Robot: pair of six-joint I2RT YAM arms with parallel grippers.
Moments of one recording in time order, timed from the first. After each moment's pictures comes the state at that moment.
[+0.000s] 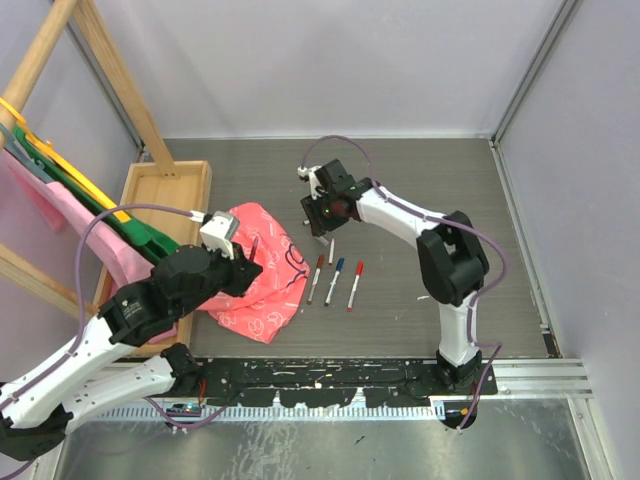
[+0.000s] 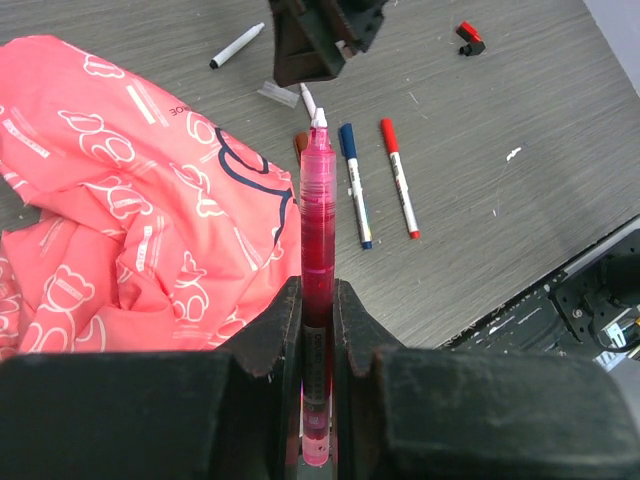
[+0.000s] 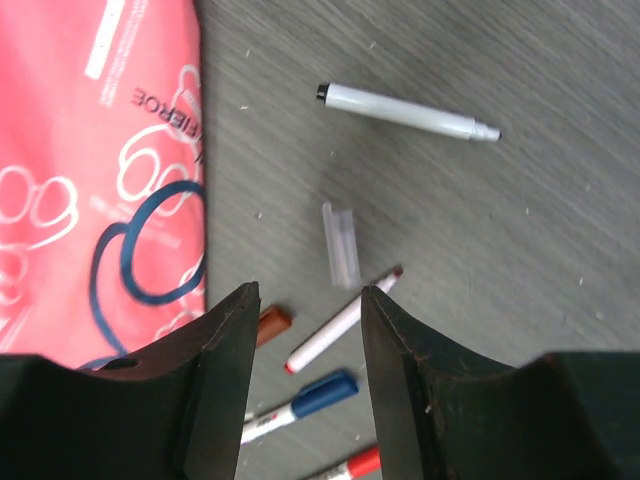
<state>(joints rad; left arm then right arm) -0.91 0.70 0.91 -0.63 -0.25 -0.43 0.61 1.92 1.49 -0.50 -0.12 0.09</state>
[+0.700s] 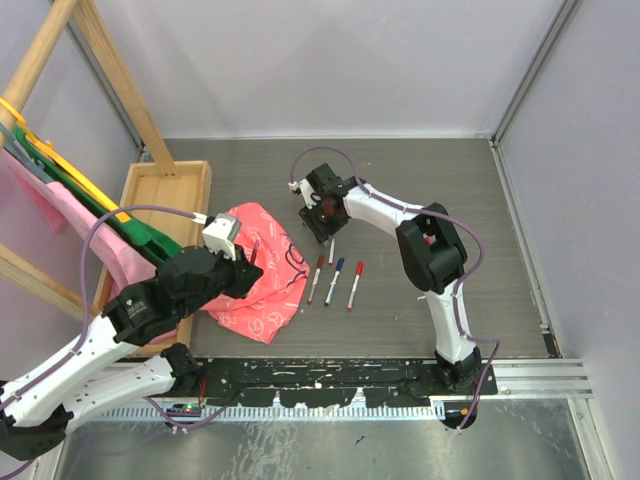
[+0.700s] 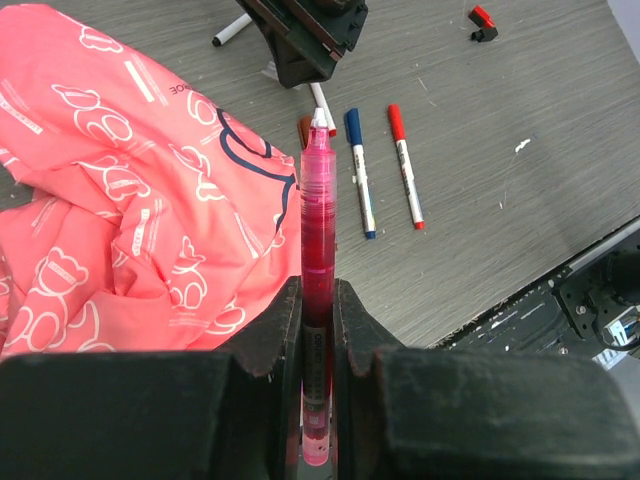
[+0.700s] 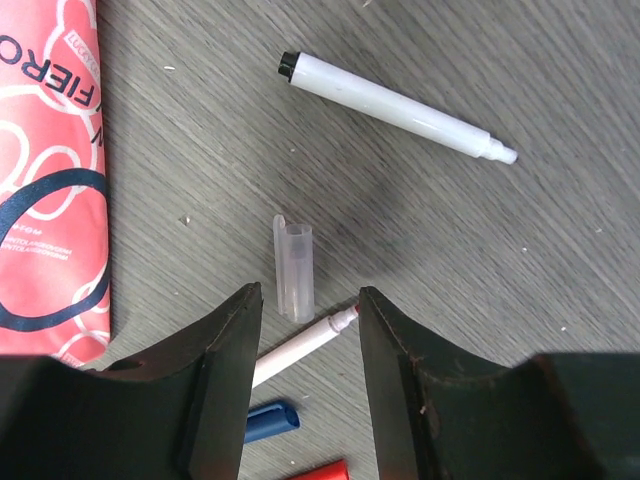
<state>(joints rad) -0.91 0.69 0.89 -0.65 -0.25 -0.46 0.63 2.14 1.66 -0.65 -0.07 -0.12</state>
